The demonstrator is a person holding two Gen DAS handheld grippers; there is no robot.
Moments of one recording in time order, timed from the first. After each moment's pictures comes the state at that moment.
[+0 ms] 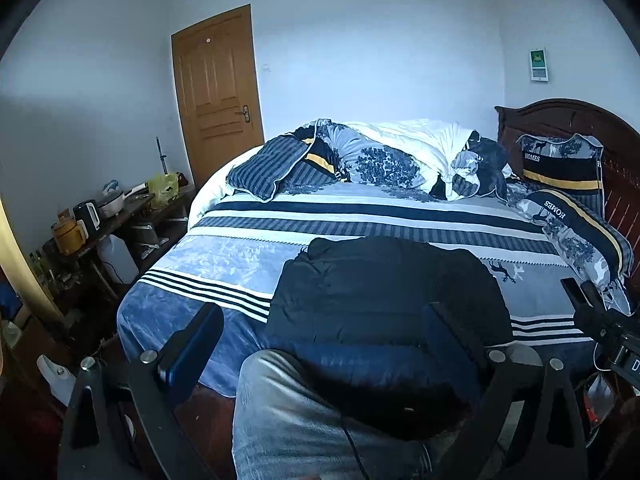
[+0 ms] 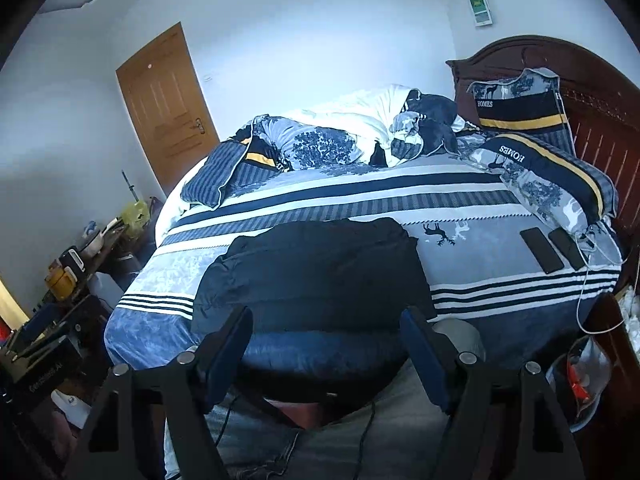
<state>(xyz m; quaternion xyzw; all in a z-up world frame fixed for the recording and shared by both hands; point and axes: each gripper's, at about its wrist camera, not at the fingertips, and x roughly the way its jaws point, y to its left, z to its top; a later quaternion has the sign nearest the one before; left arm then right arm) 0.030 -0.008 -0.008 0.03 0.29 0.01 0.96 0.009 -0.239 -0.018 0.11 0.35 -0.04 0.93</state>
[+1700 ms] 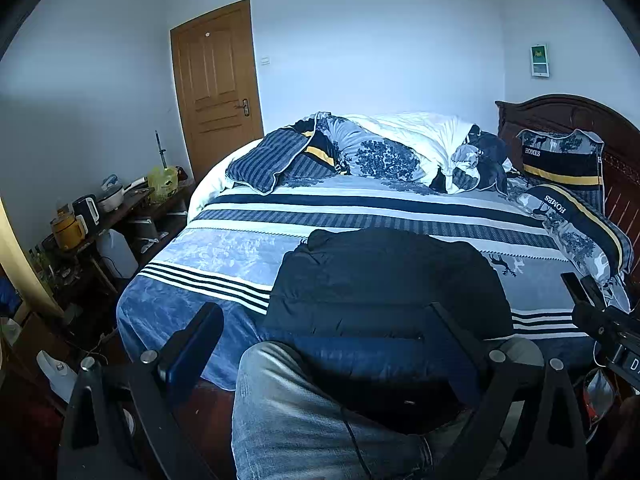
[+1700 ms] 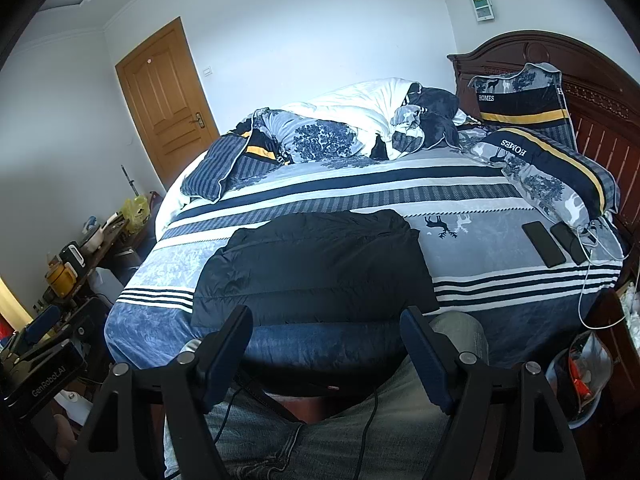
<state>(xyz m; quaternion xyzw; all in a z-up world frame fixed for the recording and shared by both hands) 0.029 -0.009 -0.013 0.03 0.31 0.01 0.95 0.008 -0.232 -0.020 0.11 0.36 -0.04 0.93</state>
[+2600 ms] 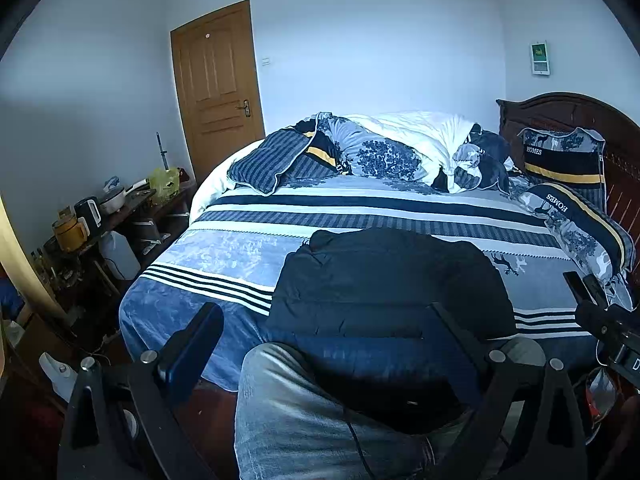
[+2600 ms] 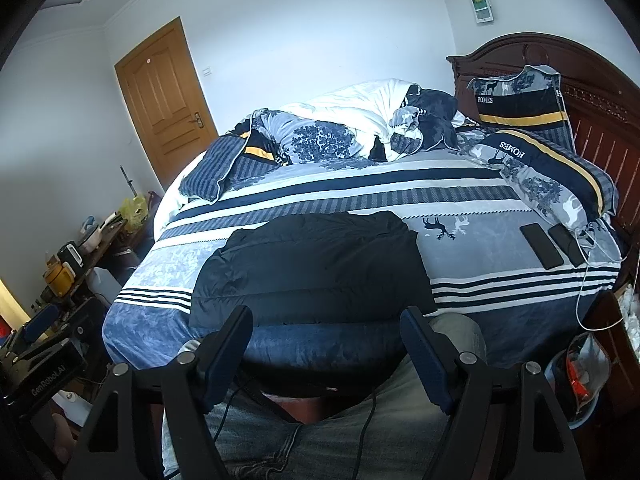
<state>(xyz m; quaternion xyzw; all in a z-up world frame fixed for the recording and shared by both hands) 0.028 -0.011 -0.013 0.04 0.30 0.01 0.95 0.008 -0.235 -0.020 0.11 0.36 -0.04 0.93</state>
